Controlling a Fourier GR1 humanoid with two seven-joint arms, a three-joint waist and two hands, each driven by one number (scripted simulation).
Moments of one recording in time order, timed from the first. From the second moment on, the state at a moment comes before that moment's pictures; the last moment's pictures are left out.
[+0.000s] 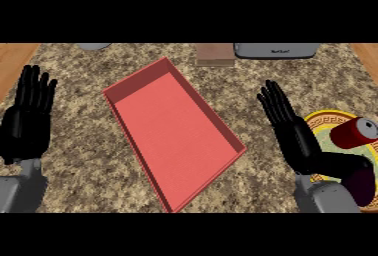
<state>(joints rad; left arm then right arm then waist) -0.19 0.37 0.02 -1.53 0.38 0.26 -0.10 -0.18 -0.22 0.24 -1.57 -0.29 -0.04 -0.16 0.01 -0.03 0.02</state>
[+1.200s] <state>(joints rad) -0.03 0.42 -0.21 -1.49 0.07 0.29 0.04 -0.37 -0.90 -0.10 -1.05 -0.07 0.47 -0.62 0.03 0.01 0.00</state>
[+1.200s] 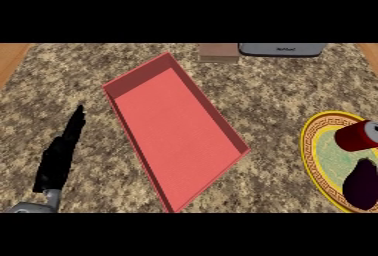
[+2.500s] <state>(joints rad) 0.01 0.38 -0.14 -1.52 0.01 0.23 0.07 -0.40 -0.98 0.18 -1.09 0.54 0.50 -0.55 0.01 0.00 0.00</state>
